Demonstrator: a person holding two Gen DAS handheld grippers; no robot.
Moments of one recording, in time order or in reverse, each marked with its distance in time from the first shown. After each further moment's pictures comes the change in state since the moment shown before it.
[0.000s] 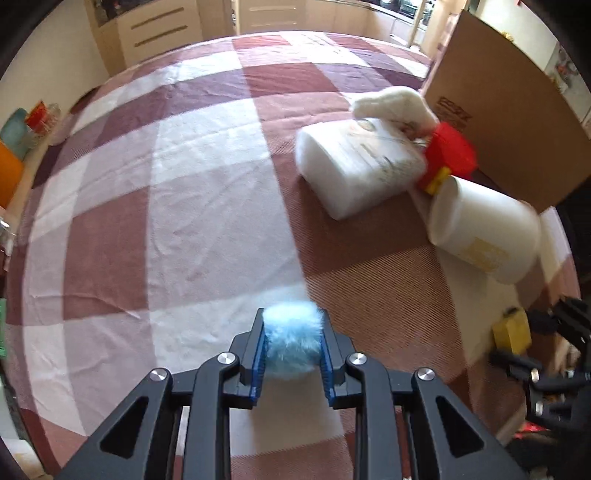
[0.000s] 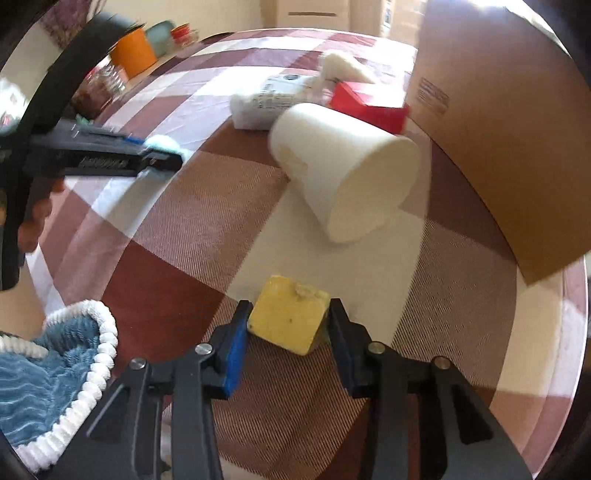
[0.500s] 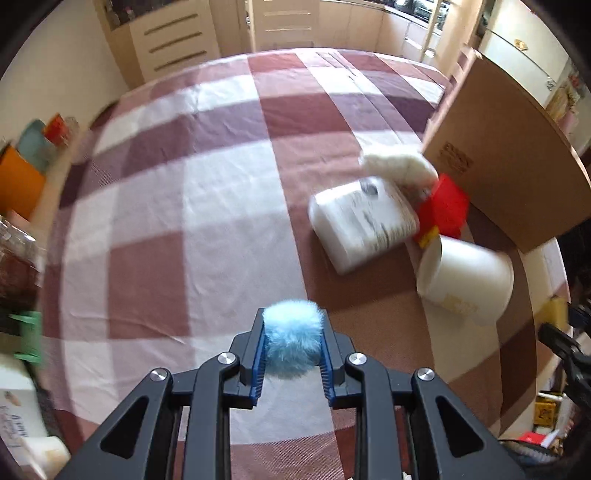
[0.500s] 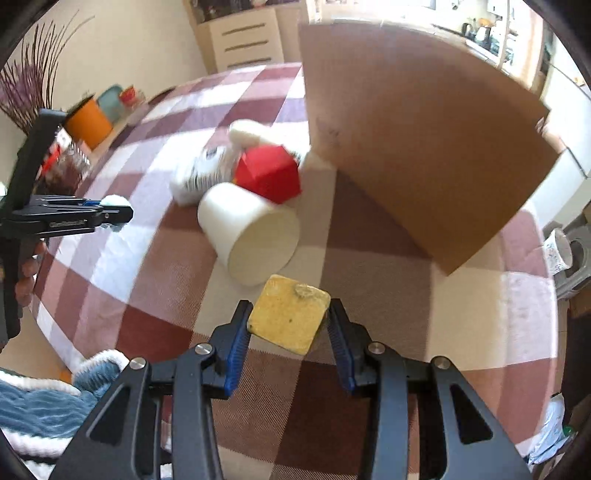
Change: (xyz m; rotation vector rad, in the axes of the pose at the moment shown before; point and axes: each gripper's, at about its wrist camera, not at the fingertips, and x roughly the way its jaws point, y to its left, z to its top) left arm -0.047 -0.001 0.059 -0.031 -0.005 0.099; right arm -0.077 -0.055 0.019 0.194 -0.106 -0.058
